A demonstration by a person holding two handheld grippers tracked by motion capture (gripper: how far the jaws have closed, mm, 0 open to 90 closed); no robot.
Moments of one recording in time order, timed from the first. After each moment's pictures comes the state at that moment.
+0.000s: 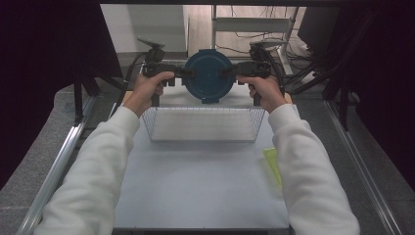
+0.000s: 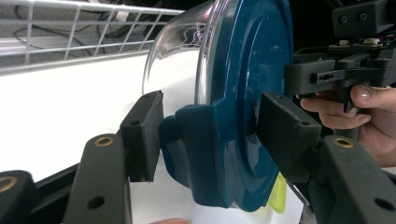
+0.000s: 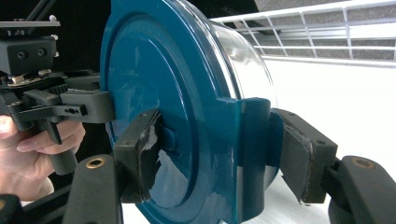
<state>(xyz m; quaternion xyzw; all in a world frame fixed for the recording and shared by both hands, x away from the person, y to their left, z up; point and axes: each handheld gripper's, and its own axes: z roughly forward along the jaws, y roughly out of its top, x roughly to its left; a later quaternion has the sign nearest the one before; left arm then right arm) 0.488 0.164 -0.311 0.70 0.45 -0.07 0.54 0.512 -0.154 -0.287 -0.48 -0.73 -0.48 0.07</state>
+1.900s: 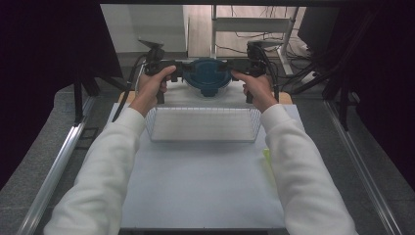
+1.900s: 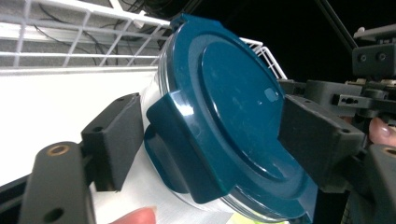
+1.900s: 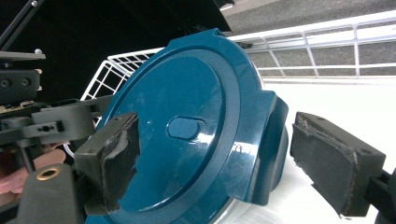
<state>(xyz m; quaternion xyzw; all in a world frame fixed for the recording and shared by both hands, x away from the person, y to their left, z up) 0.506 0.165 -0.319 0.65 0.52 -0.07 0.55 0.523 -0.145 -0.293 -0.54 -0.69 -0.48 0.03</state>
